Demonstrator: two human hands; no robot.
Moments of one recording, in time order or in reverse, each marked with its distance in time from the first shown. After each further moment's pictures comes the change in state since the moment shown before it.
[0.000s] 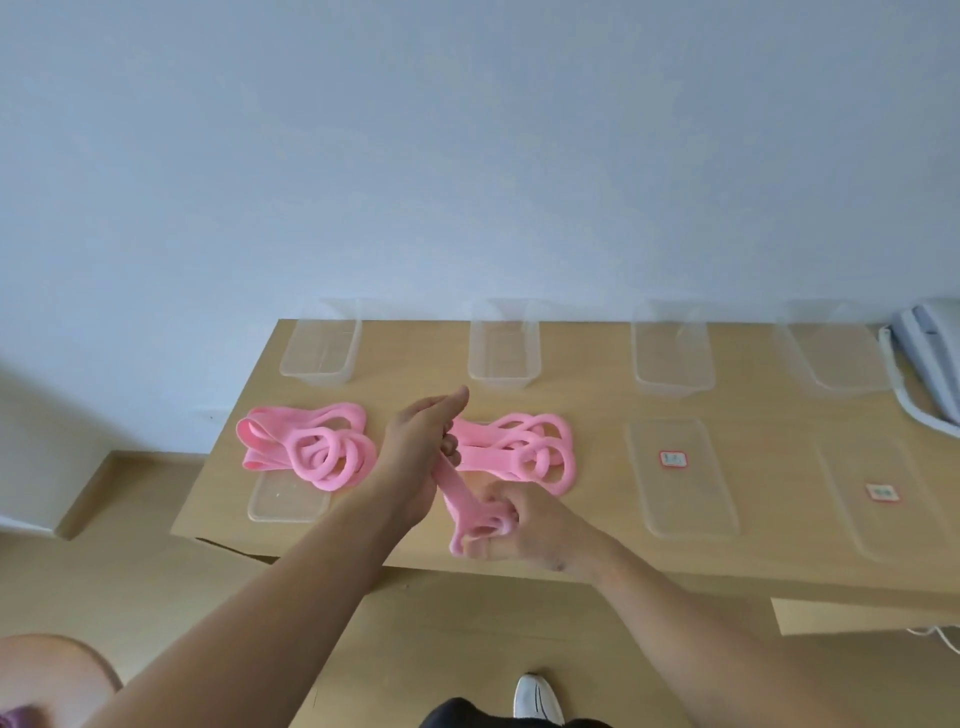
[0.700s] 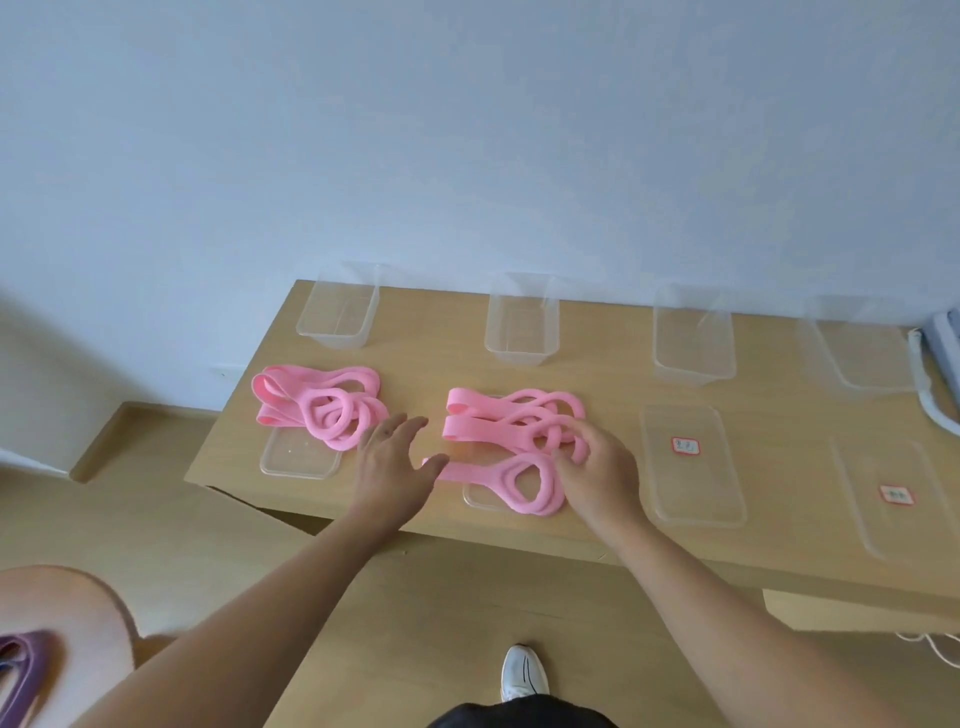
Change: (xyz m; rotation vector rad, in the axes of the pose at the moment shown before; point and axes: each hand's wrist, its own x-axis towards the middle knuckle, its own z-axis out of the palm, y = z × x) left_hand 0.004 -0.071 -0.068 1.061 0.170 0.306; right_hand -0.005 0.012 -0.026 -0.313 0.734 0.052
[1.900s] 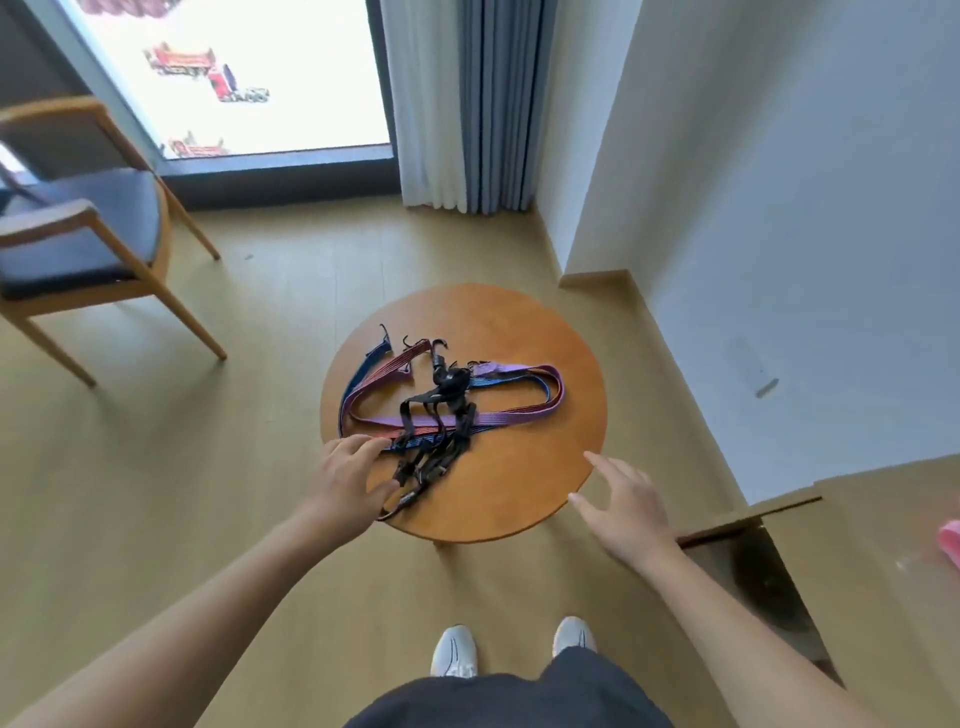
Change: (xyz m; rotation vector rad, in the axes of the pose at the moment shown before) left_hand -0.448 -0.489 -0.198 -0.108 0.419 -0.956; right_hand -0.299 -0.289 0.427 -0.536 -1.020 -0.854
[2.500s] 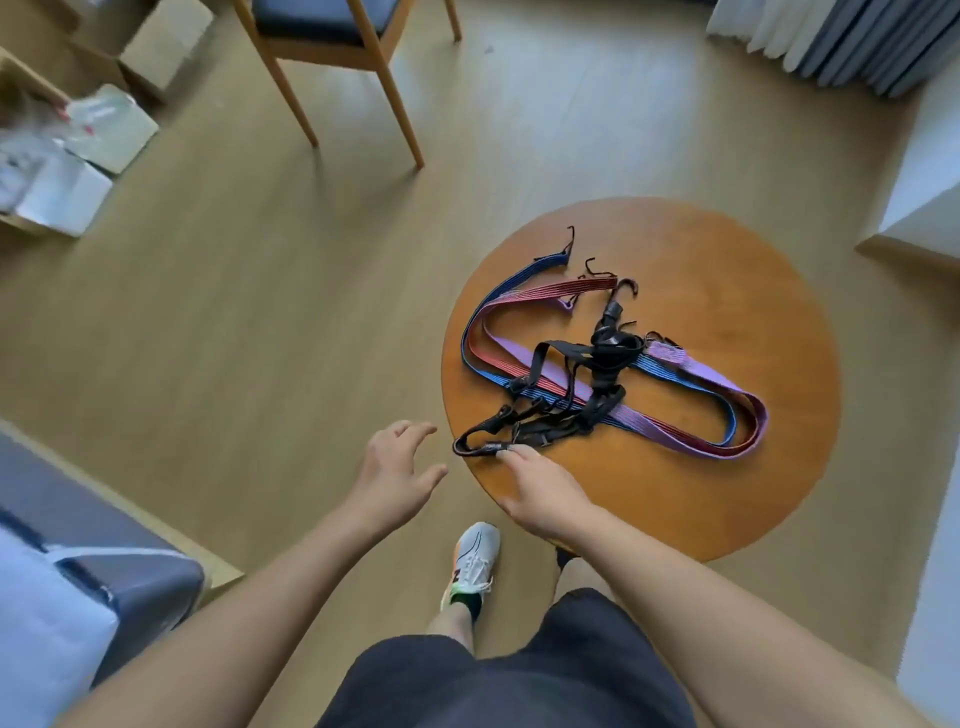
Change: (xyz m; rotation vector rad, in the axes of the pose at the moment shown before) left_hand 0.009 -0.017 0.056 -0.316 -0.009 -0.709; right_hand 0.144 -0.097 0.177 -0.421 -0.910 -0.622
